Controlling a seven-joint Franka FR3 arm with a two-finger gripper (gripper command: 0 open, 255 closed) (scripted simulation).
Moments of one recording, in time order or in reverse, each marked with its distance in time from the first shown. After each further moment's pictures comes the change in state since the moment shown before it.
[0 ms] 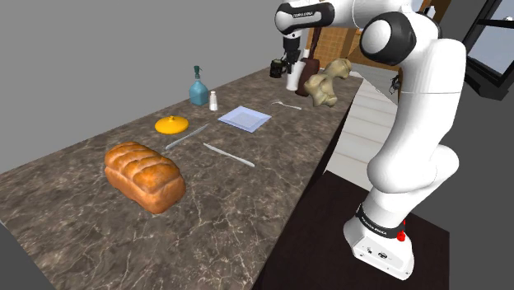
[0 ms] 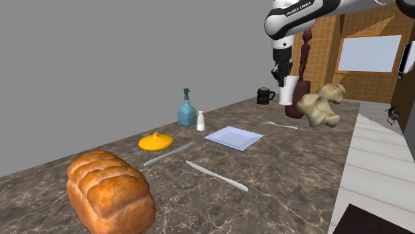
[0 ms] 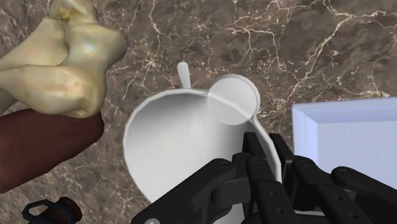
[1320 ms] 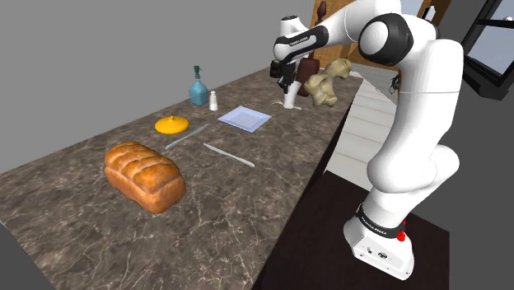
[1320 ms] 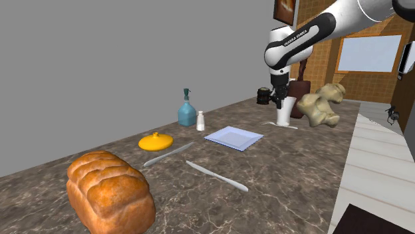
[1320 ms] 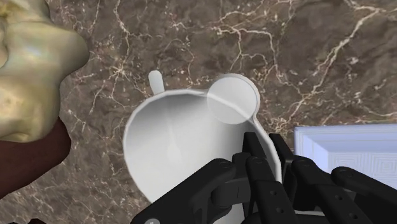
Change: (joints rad) arm -0.007 0.018 -0.008 -0.237 -0.028 0.248 0.067
